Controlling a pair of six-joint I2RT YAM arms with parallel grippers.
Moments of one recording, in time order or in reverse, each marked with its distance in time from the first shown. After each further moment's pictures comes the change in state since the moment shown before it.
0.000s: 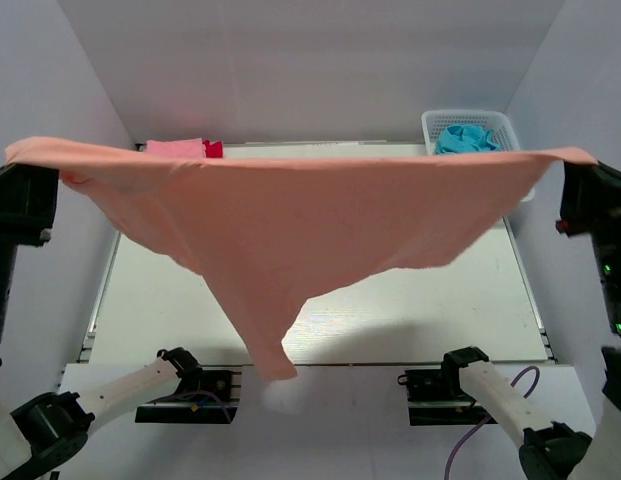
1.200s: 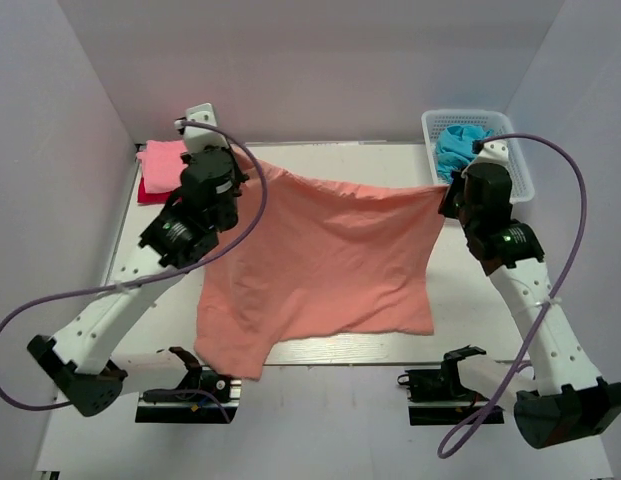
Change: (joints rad) left arm 0.031 0.326 -0.566 0.205 -0.417 0.019; right arm -0.005 0.193 -0.724 0.114 0.172 0.266
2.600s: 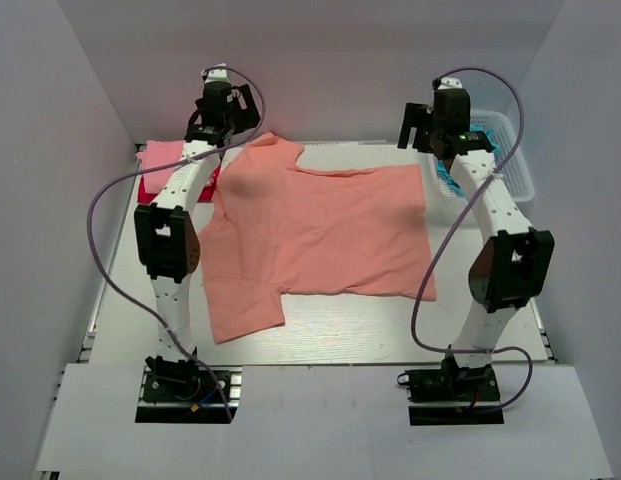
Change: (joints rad) left arm 0.528 1.050 0.686 0.065 0.699 -0.056; right arm -0.085 0.835 0.637 0.066 -0.166 -0.081
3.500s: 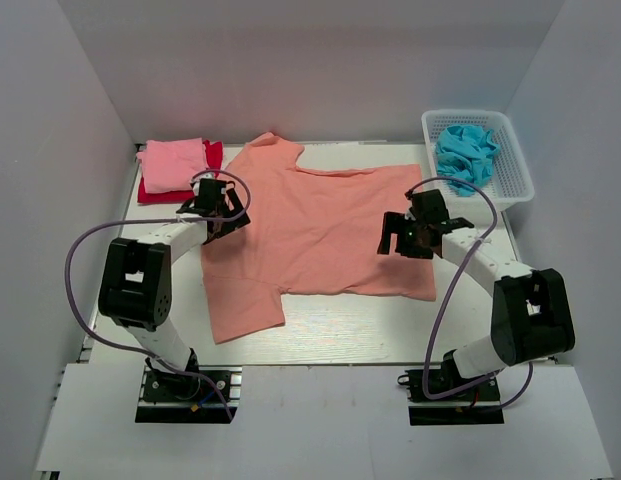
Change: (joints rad) left arm 0.005 -0.519 -1.093 0.068 -0.002 -0.225; right arm 0.109 -0.383 -0.885 0.069 -0.223 0.134
